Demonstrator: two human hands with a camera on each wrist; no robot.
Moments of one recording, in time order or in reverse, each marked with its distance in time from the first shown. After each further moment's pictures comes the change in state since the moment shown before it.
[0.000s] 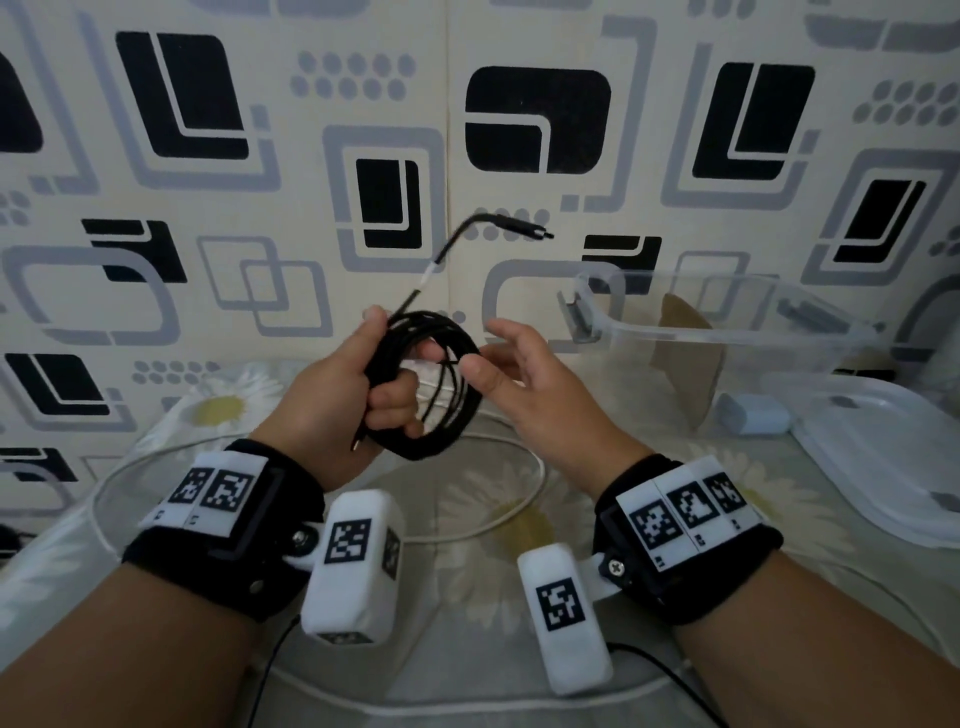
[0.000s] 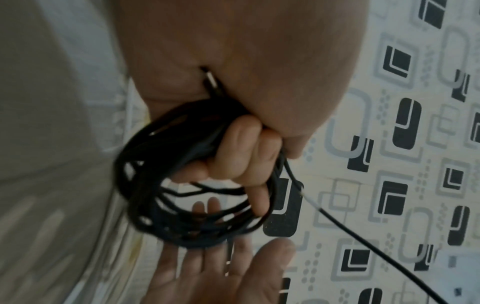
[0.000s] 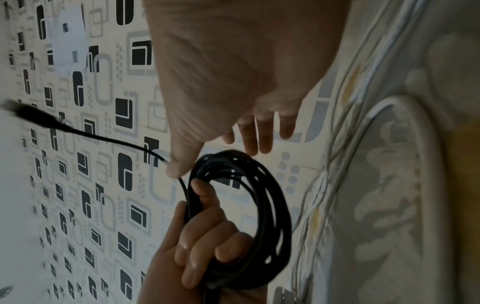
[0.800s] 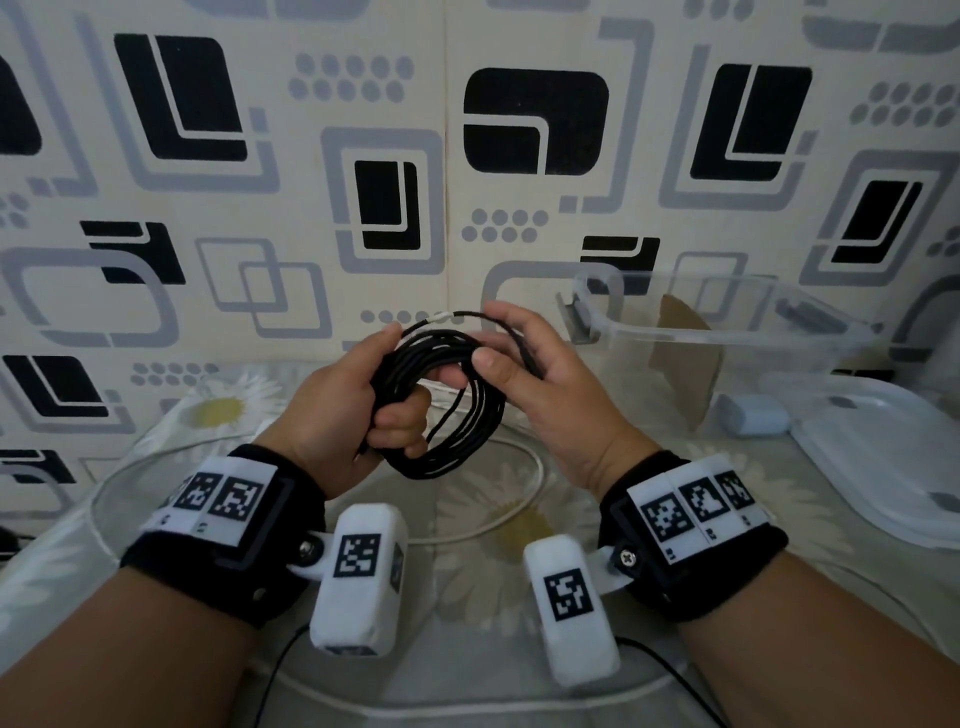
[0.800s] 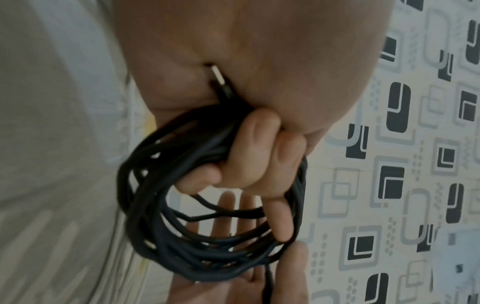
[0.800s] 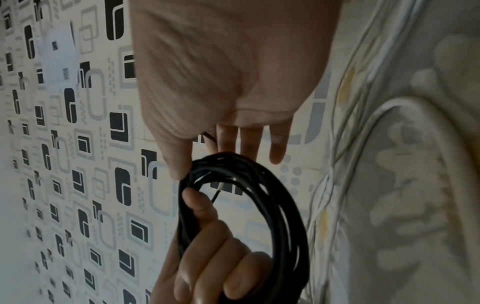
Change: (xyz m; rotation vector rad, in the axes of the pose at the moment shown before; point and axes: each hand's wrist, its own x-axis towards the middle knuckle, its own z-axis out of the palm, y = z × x) left_hand -0.004 0.000 0.005 0.040 -0.131 -0.061; right_hand -0.002 -0.009 -0.003 0.291 -0.030 -0.078
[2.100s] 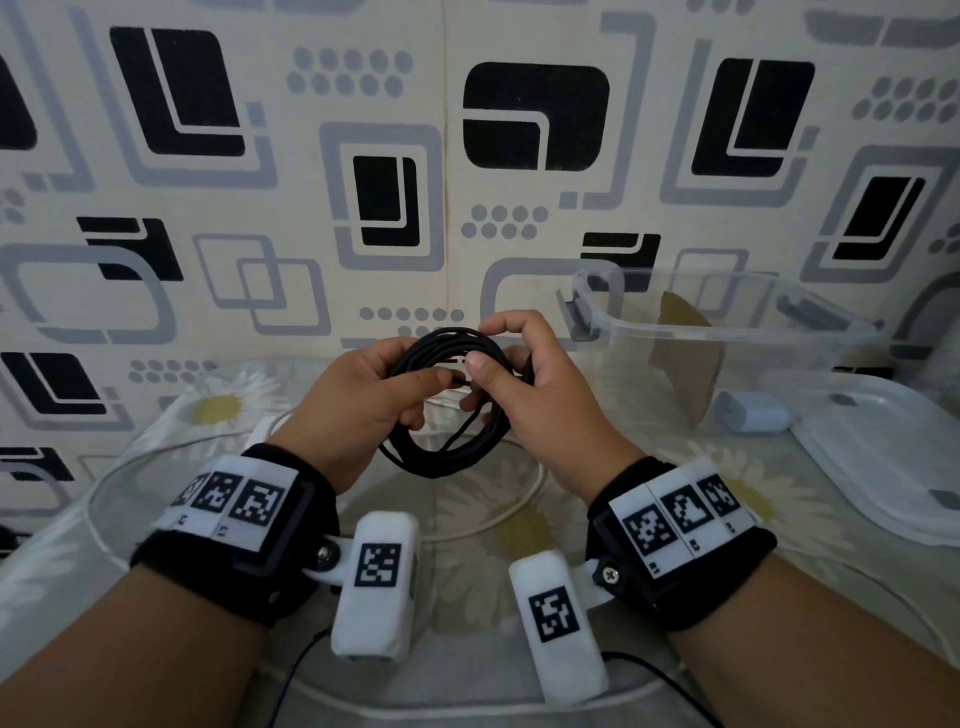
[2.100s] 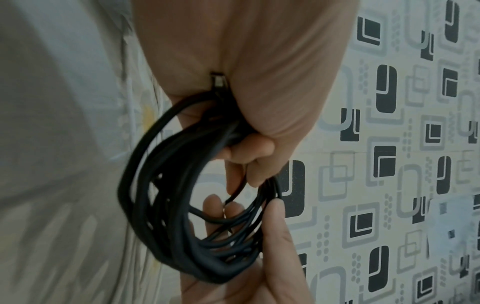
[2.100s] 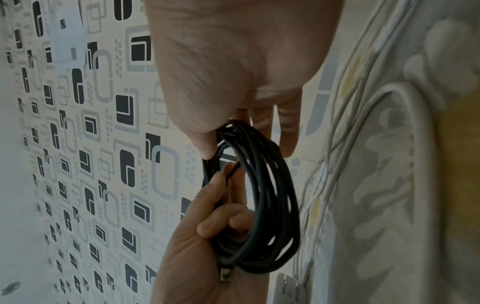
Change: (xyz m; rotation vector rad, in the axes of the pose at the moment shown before) left_hand 0.011 -0.015 -0.004 0.292 0.253 0.246; right_hand -0.003 0.001 0.010 -0.206 0.096 0.016
